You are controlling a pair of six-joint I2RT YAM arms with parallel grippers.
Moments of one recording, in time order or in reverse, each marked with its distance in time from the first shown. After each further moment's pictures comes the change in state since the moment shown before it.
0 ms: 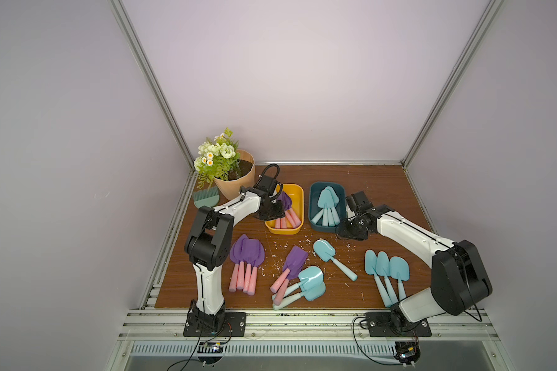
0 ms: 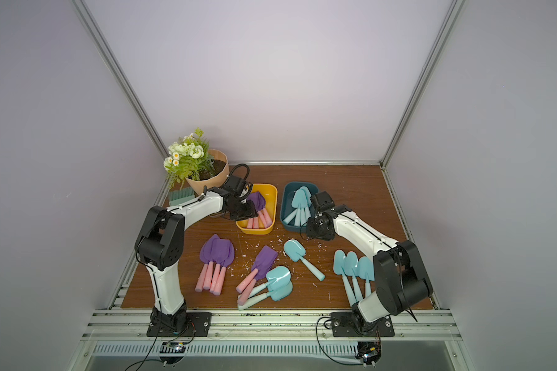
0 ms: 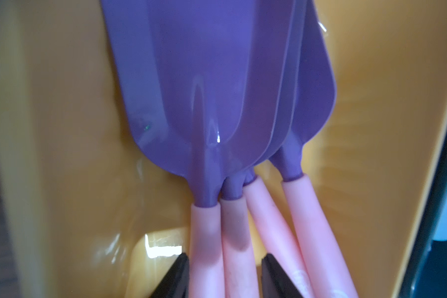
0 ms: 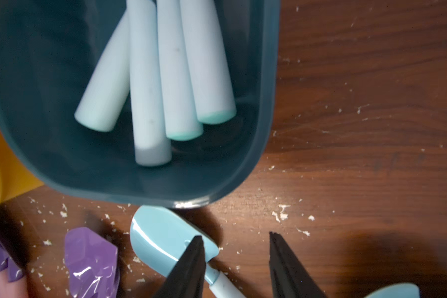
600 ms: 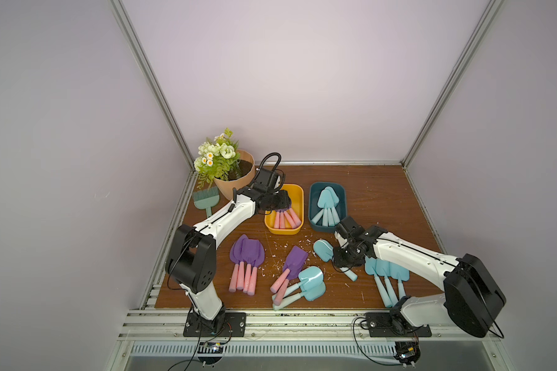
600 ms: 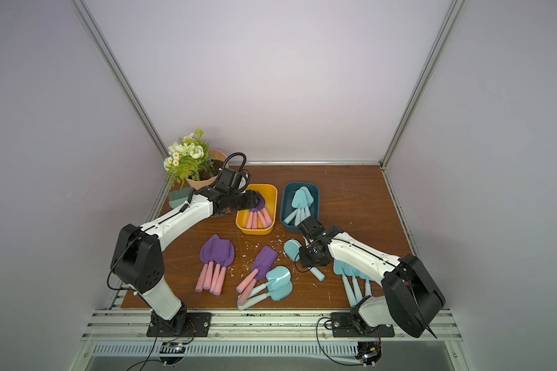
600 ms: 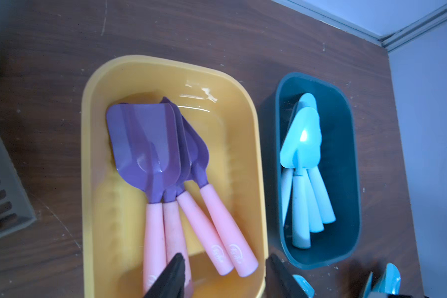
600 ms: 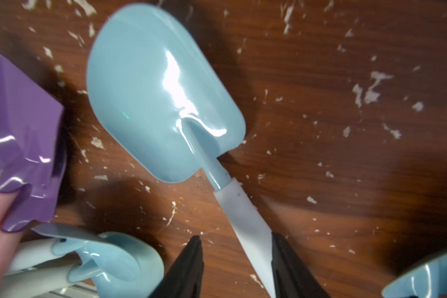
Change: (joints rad) left arm -0.072 -0.264 -0.074 0.112 -0.092 -0.021; right arm 0.236 -0.111 -0.203 -0.048 -0.025 -0.014
